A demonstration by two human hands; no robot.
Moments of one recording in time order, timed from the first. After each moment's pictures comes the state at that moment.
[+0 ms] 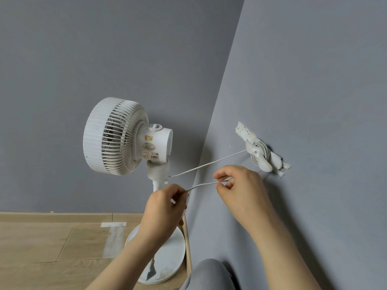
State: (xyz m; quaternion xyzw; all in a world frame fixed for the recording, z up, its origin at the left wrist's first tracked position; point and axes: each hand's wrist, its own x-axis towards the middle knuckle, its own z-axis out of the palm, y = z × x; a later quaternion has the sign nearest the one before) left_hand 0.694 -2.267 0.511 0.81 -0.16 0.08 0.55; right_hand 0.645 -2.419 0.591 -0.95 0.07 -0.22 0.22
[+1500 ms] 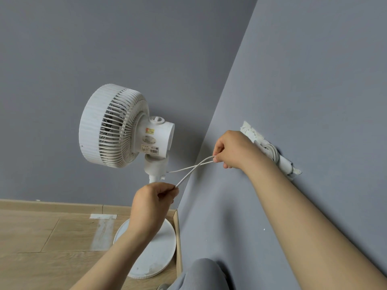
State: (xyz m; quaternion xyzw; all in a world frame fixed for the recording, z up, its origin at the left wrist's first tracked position) left_hand 0.721 -2.255 0.491 0.80 -0.09 0.09 0.58; right_hand 0.742 -2.428 0.640 -0.99 0.08 -0.04 0.08
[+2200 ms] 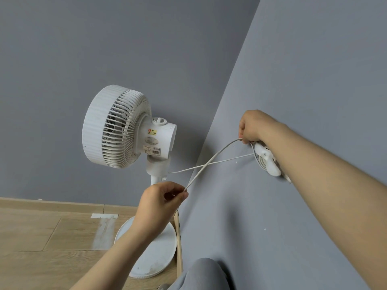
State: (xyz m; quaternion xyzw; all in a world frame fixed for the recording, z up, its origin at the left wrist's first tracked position) left_hand 0.714 -2.254 0.497 0.77 -0.14 0.04 0.61; right_hand 0.777 -2.460 0.693 -0.98 0.17 0.01 -0.10
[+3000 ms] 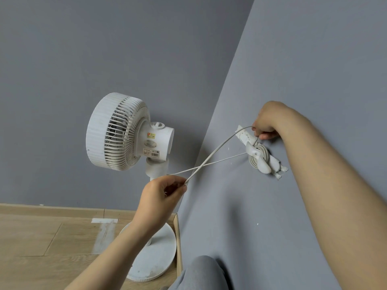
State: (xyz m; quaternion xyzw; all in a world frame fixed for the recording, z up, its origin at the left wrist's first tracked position) left_hand 0.698 -2.251 0.519 0.75 -0.17 0.08 0.63; right_hand 0.730 -2.469 0.732 -0.95 0.30 0.02 0.08
